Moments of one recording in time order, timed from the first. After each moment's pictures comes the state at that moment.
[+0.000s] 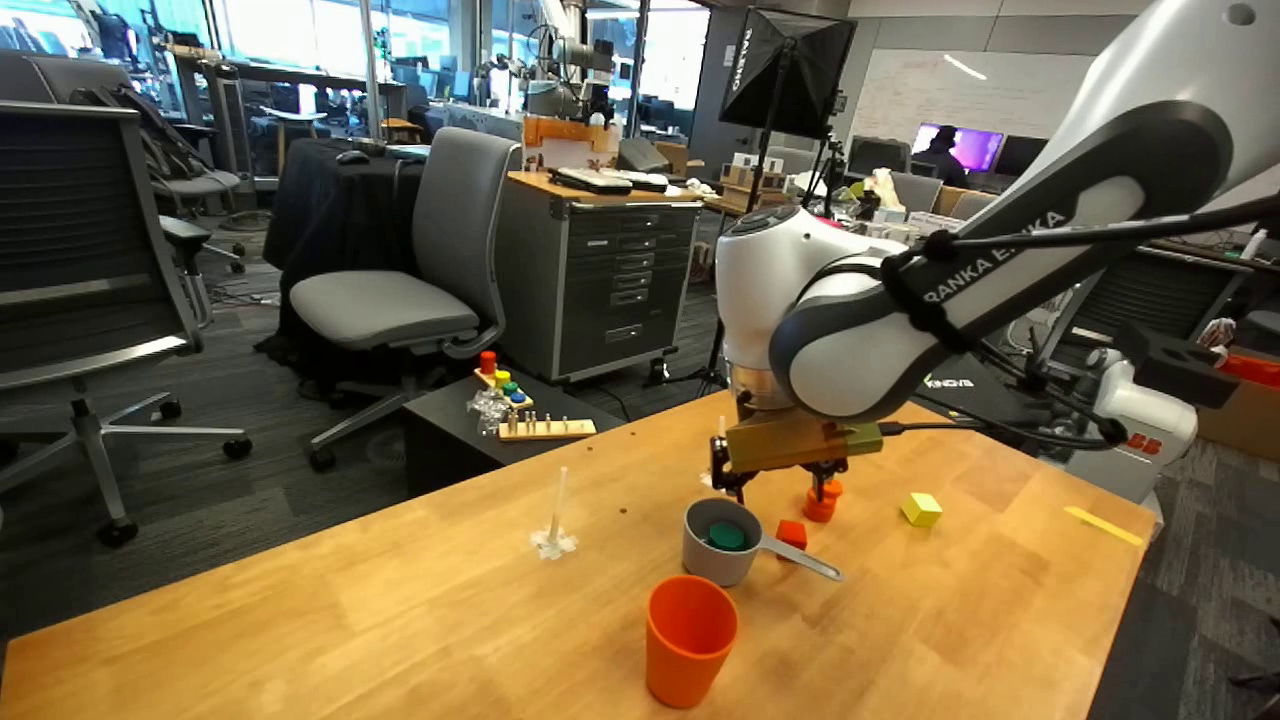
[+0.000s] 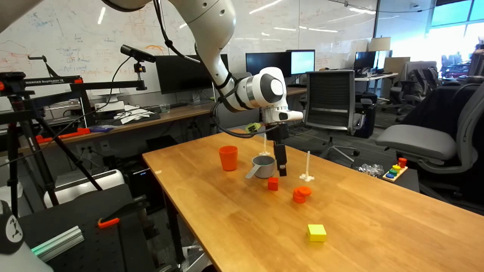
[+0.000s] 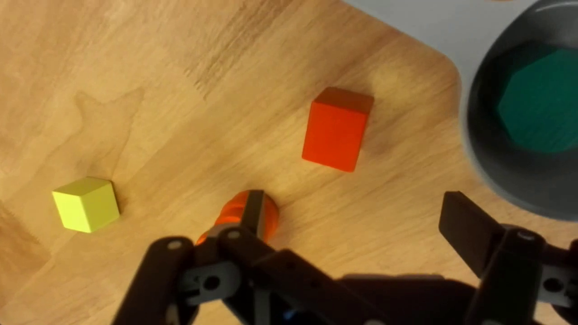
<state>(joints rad) 0.31 0.87 -0.13 -1.60 -0.25 2.27 1.05</state>
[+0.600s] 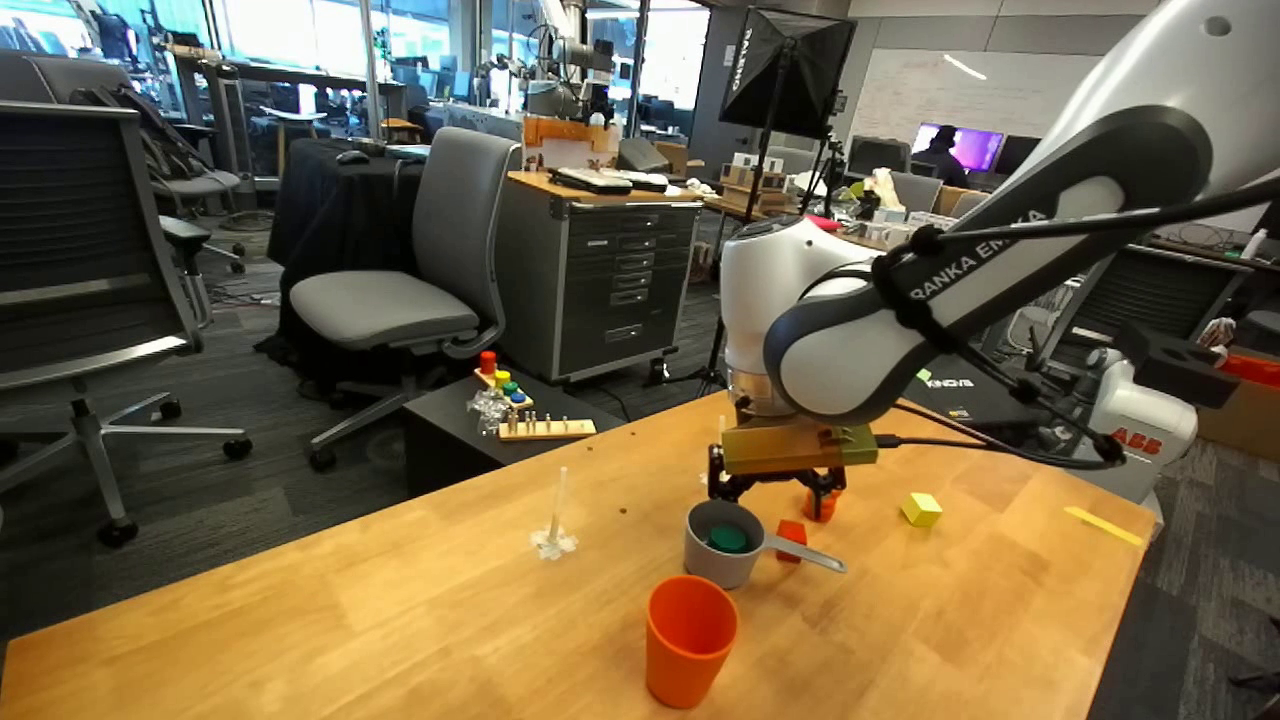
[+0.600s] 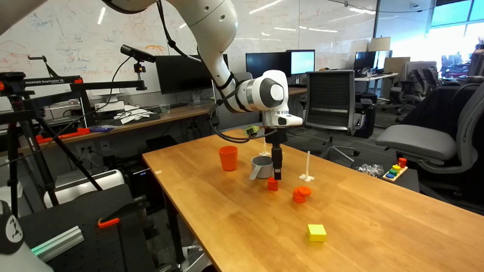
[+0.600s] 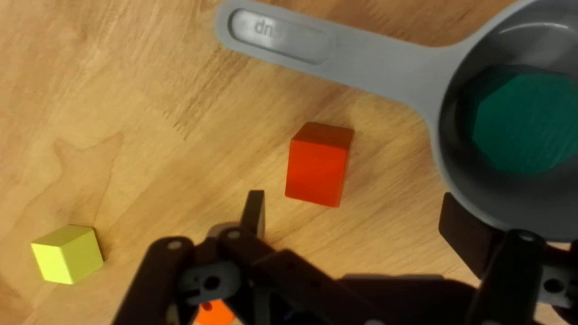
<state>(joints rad) 0.29 0.88 -0.11 -1.60 -0.15 2.28 1.04</state>
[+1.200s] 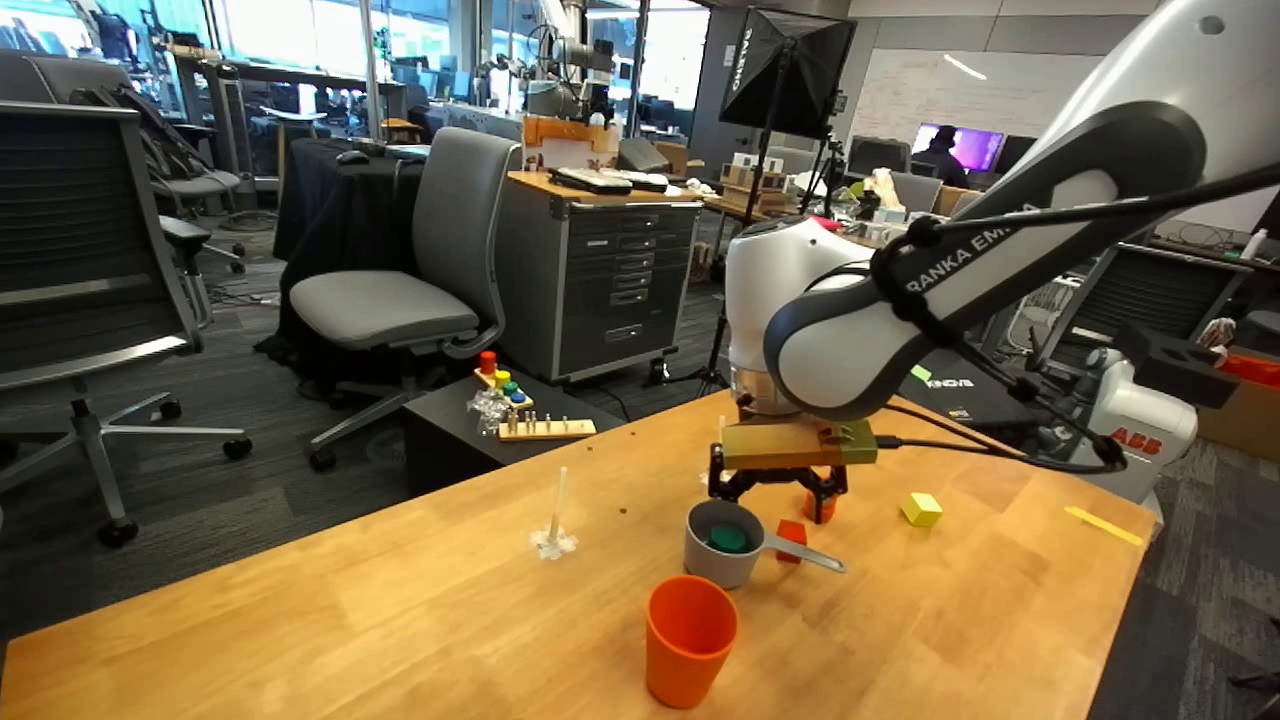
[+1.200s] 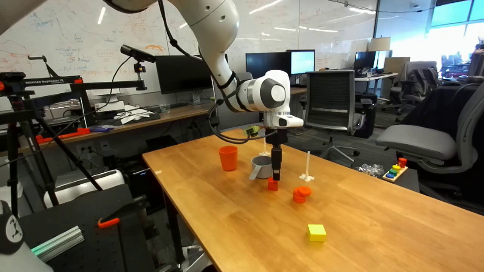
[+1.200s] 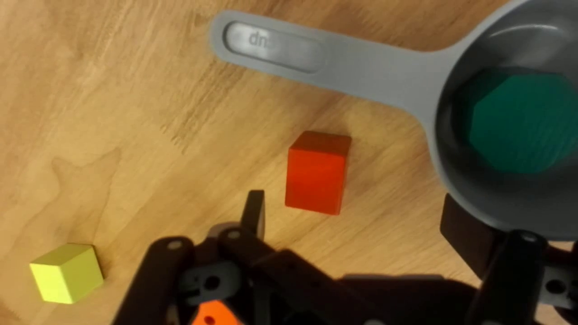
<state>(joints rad) 0.28 0.88 -0.11 -1.61 -0.11 2.28 1.04</state>
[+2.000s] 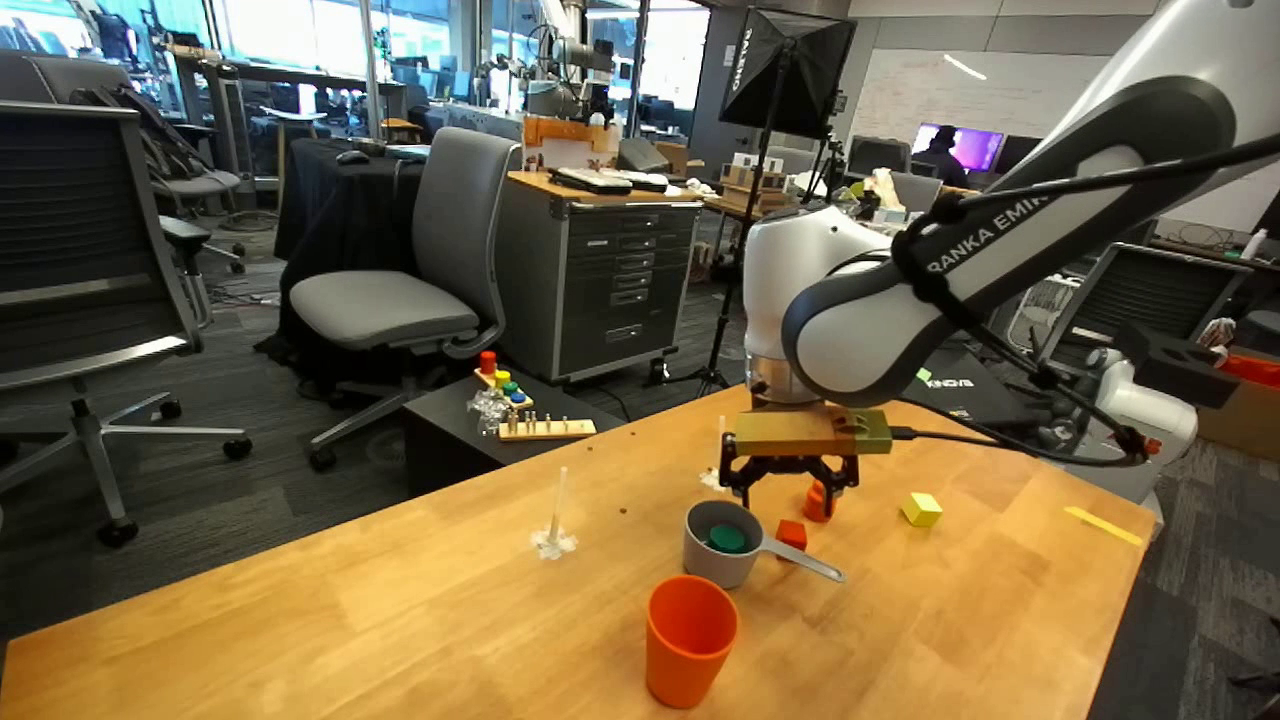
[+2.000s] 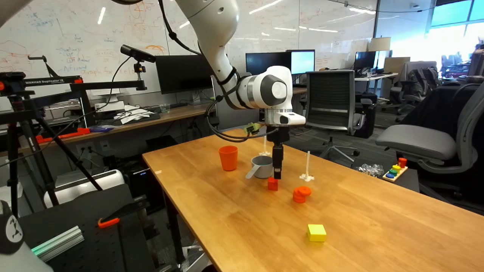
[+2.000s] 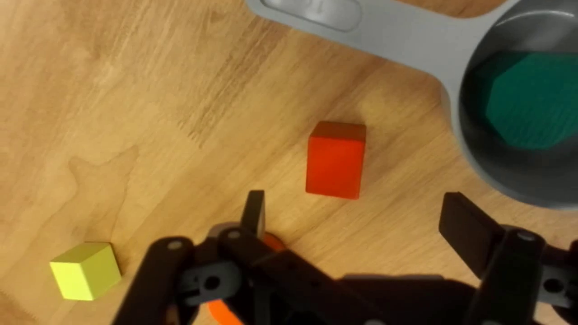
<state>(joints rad) 0.27 0.83 -0.11 -1.67 -0.10 2.31 1.04</state>
